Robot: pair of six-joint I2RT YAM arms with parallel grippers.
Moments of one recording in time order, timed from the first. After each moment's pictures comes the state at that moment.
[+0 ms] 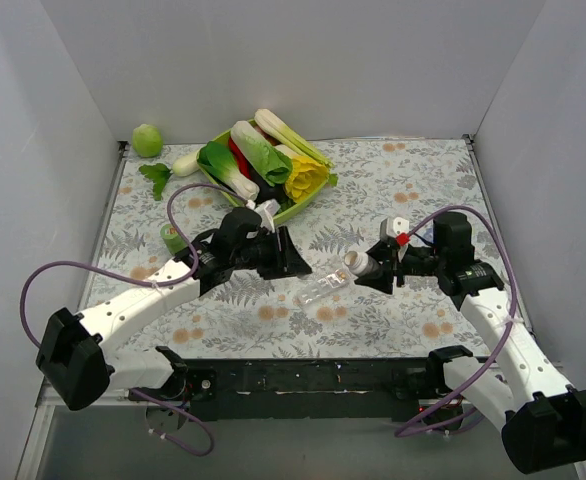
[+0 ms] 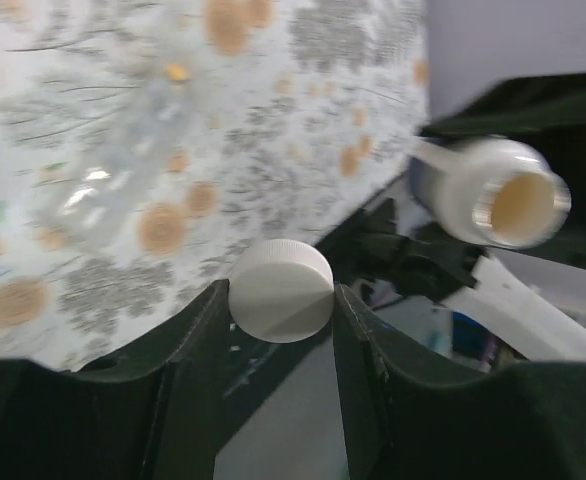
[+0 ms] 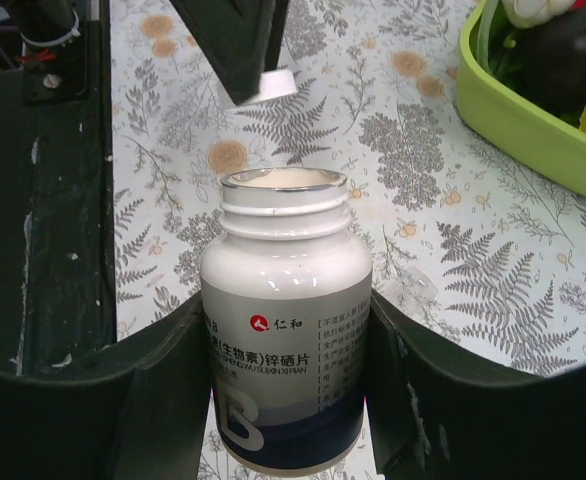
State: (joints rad) left arm -0.72 1.23 0.91 -0.37 0.27 -0.84; right arm 0.25 0.89 0.69 -0.37 -1.10 -0.52
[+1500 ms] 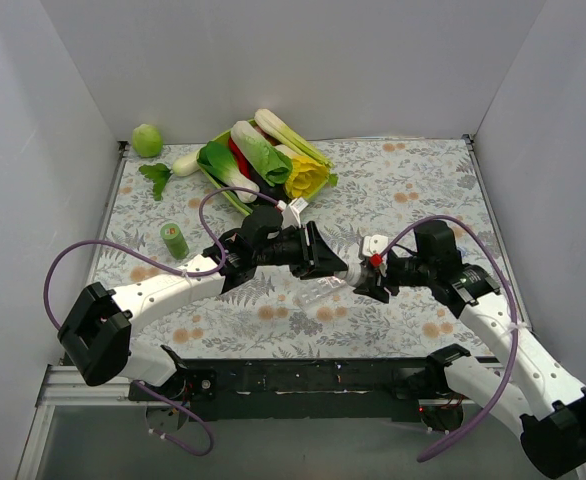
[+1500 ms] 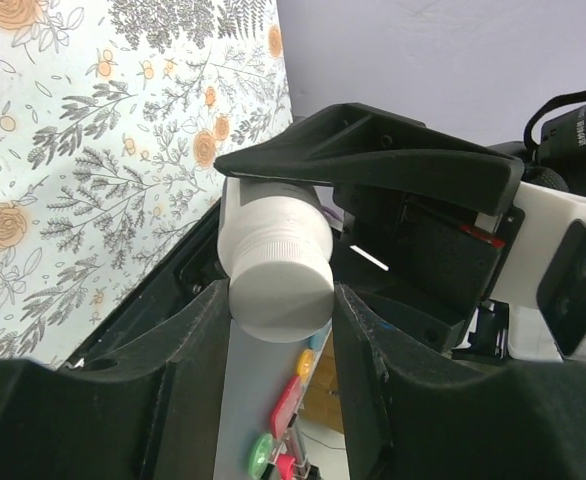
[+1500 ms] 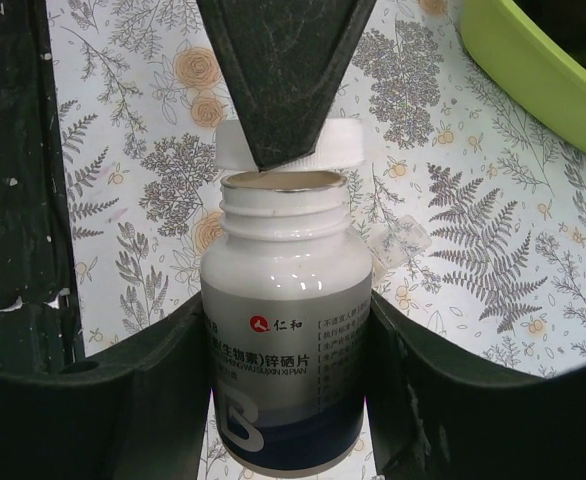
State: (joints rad) left arm -0.83 1.38 0.93 0.07 0.49 -1.15; right arm 0.45 0.84 0.71 -0.54 -0.76 -0.68
